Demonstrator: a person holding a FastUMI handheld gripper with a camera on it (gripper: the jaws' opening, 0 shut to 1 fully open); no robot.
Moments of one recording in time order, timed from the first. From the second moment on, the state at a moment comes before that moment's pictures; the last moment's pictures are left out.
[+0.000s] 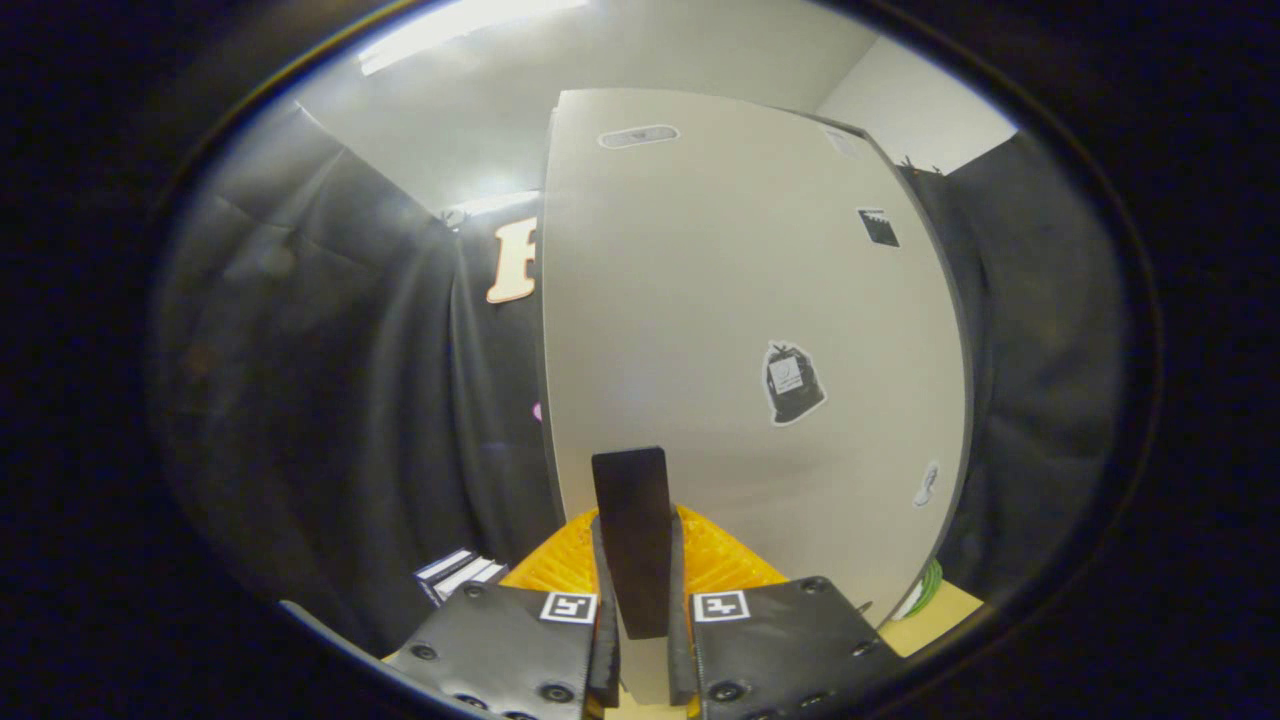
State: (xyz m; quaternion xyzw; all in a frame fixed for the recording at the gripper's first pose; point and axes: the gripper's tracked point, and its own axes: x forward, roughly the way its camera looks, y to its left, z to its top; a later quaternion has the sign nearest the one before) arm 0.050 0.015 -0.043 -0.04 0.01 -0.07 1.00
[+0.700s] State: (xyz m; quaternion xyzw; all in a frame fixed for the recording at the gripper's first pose) arm -0.061 -0.023 -0.022 -0.02 0.01 -0.02 1.00
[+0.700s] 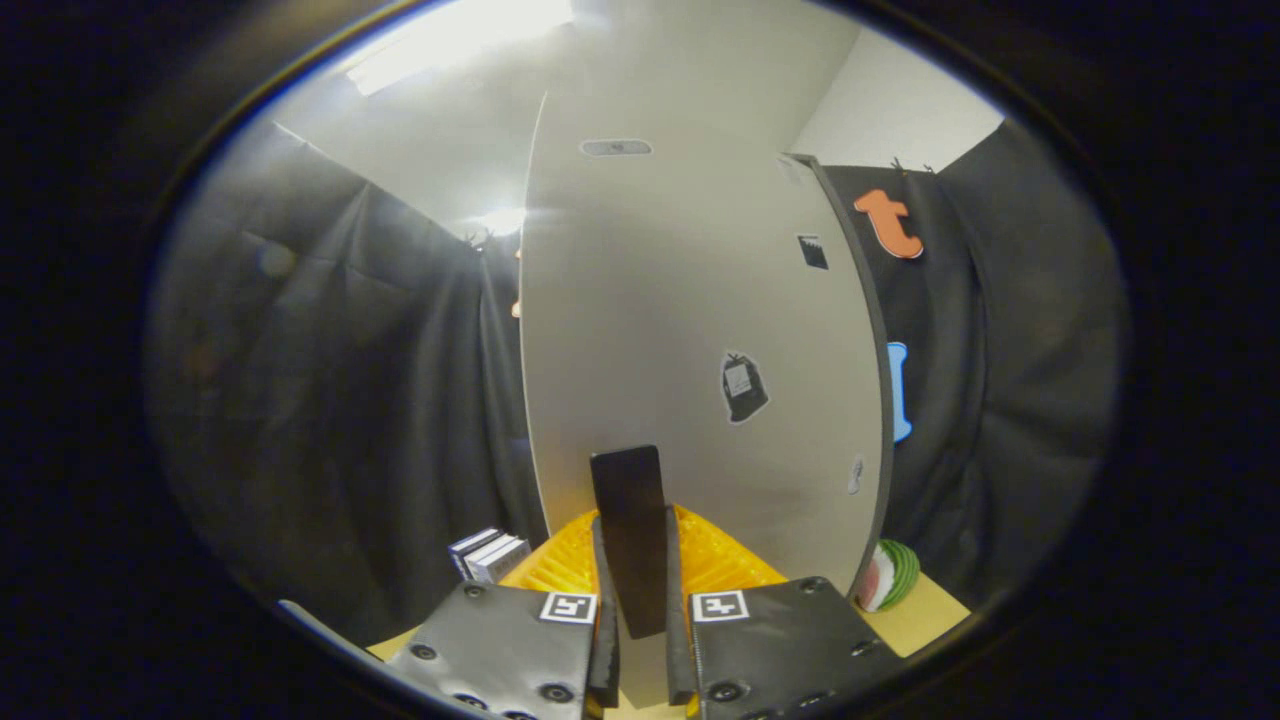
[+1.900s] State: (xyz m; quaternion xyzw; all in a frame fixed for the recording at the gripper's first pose) arm -0.191 -0.207 0.026 -0.03 0.00 -0.10 0.99
